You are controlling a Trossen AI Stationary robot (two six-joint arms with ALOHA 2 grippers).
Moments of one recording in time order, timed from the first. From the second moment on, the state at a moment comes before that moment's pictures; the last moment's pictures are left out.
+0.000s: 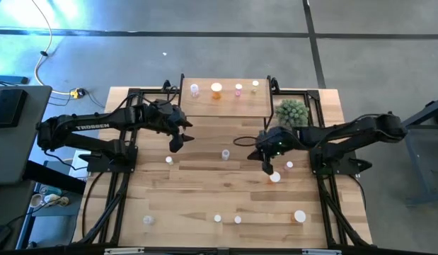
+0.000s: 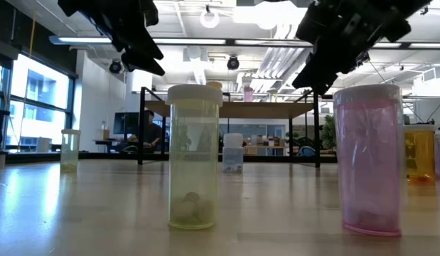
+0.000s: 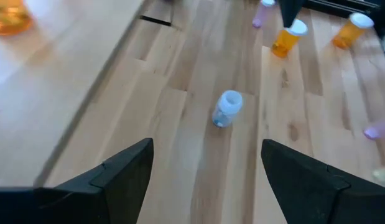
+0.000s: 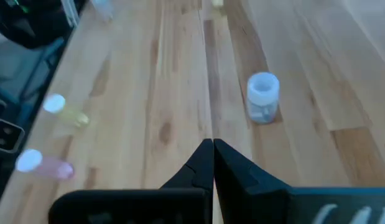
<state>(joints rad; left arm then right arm) 0.38 1.07 0.81 -0.42 0.14 -0.07 0.01 1.18 0.62 -0.06 -0.15 0.21</state>
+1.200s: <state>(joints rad) 0.10 1.08 0.56 0.02 -0.04 -0.16 0.03 1.57 0.51 0.58 0.05 0.20</state>
